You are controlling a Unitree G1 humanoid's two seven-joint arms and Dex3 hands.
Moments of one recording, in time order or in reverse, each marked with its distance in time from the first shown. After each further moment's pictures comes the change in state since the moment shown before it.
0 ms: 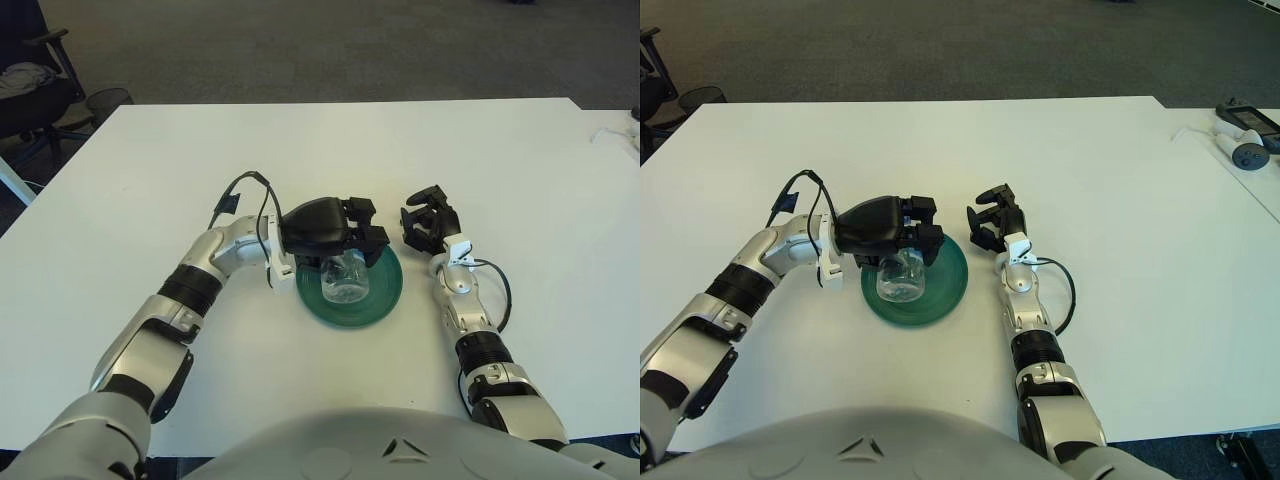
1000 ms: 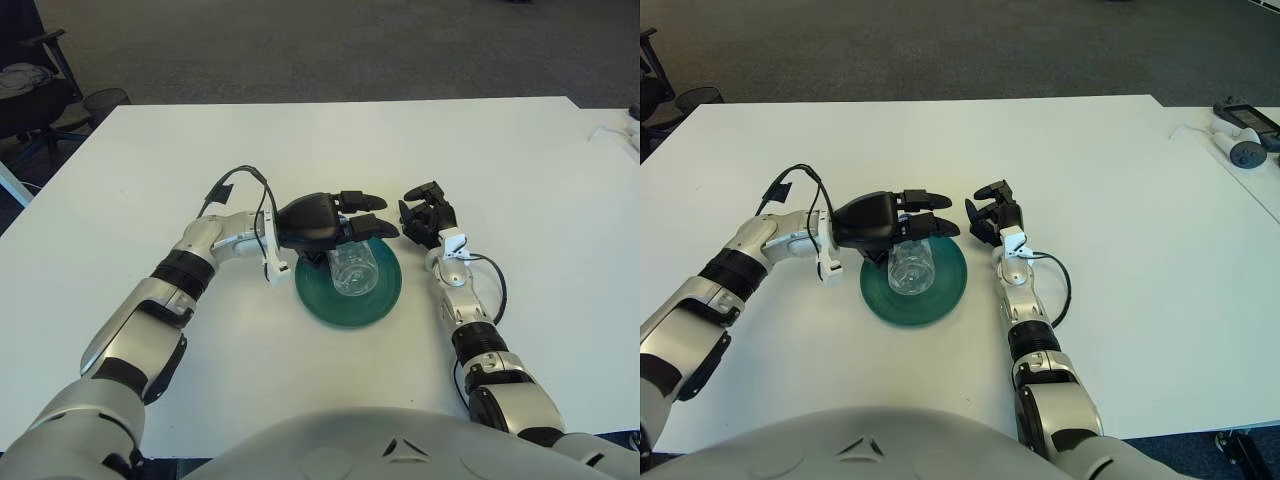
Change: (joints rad) left arm -0.086 0.063 -0.061 0.074 0.197 0.045 0.196; right arm -0.069 -0.002 -0.003 0.086 -0.014 0.000 -0.038
